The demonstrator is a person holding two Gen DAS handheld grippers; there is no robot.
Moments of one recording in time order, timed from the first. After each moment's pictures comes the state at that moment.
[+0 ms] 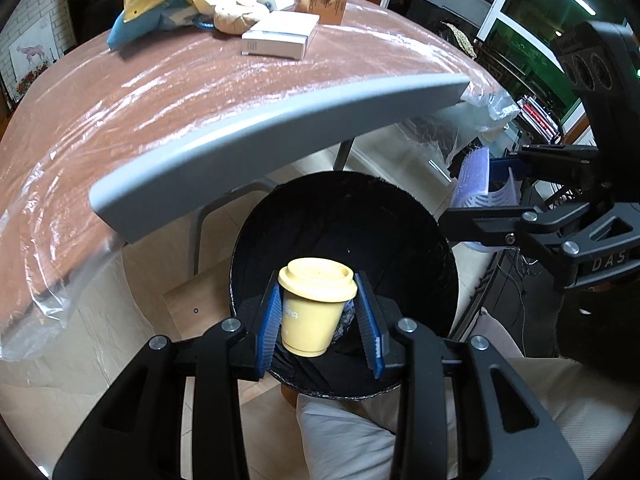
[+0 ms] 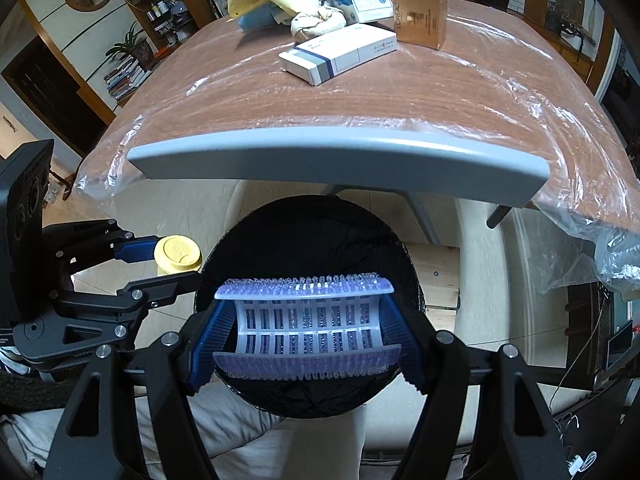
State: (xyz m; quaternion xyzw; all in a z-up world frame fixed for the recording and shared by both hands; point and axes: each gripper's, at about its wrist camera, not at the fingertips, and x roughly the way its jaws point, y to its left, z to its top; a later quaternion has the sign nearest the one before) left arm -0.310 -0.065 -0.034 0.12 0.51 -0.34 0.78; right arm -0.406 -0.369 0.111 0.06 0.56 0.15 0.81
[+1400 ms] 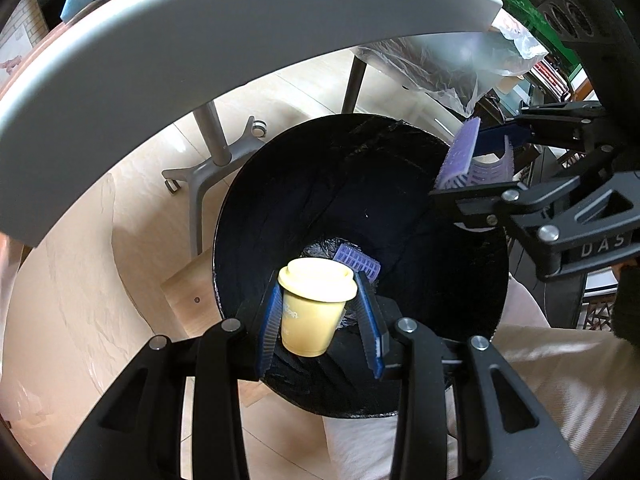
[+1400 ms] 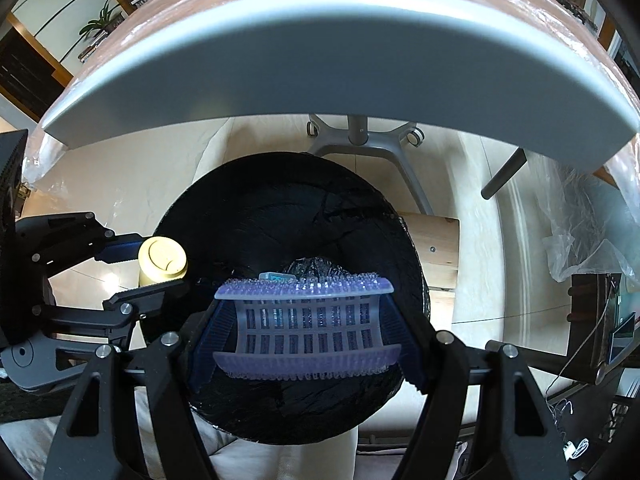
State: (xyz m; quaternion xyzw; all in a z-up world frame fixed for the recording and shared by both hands) left arm -0.302 -0.099 -0.082 0.18 0.54 -0.34 0.75; right arm -0.384 -0.358 0.048 0.04 0.62 0.12 0.78
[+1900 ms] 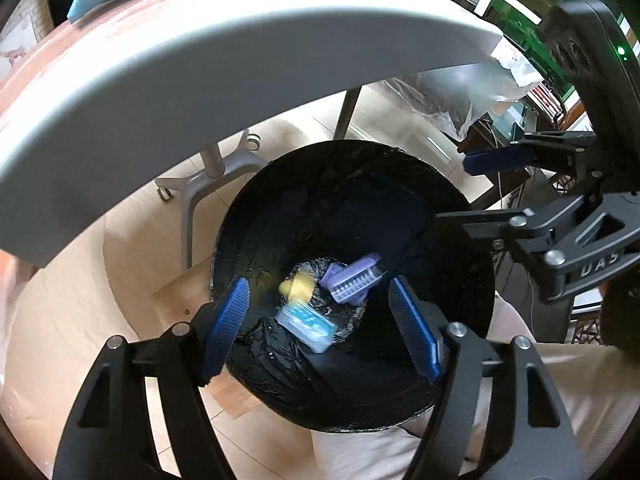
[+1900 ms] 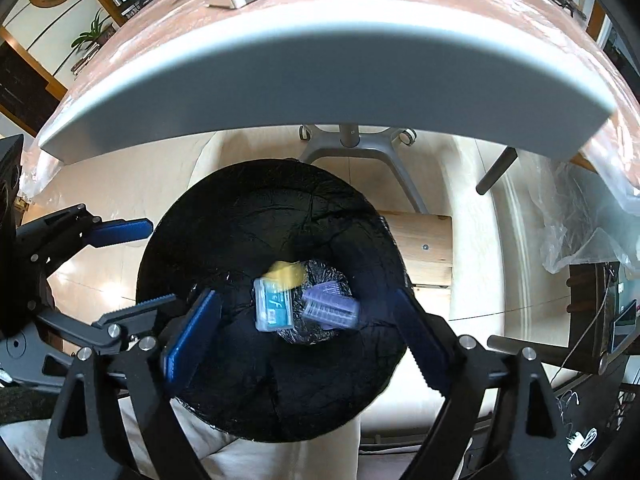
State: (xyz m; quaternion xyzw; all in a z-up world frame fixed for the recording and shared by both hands) left arm -0.295 -0.091 -0.072 0.15 0.53 -0.35 0.76; right arm -0.387 -0.371 0.058 0.06 0.61 0.11 0.78
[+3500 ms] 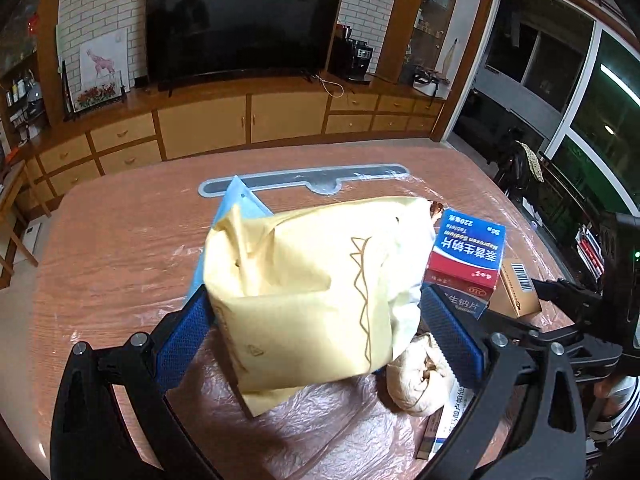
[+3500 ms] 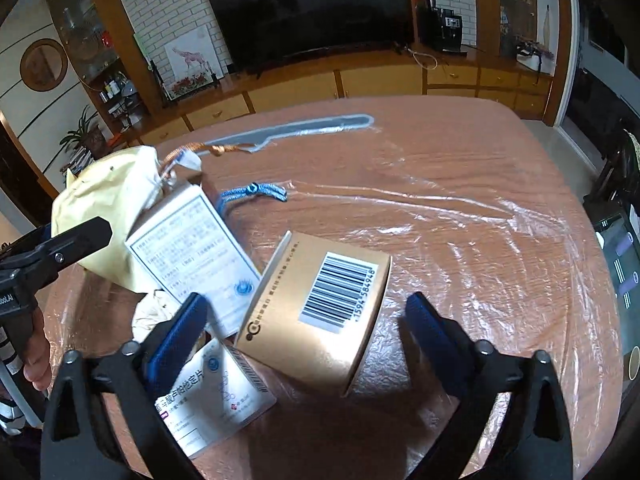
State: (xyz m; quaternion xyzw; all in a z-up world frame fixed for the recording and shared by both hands) left arm -0.056 -0.083 0.063 0.01 0.41 -0.24 0.88; right arm -0.174 -0.423 0.142 0.09 0.47 0.07 0.87
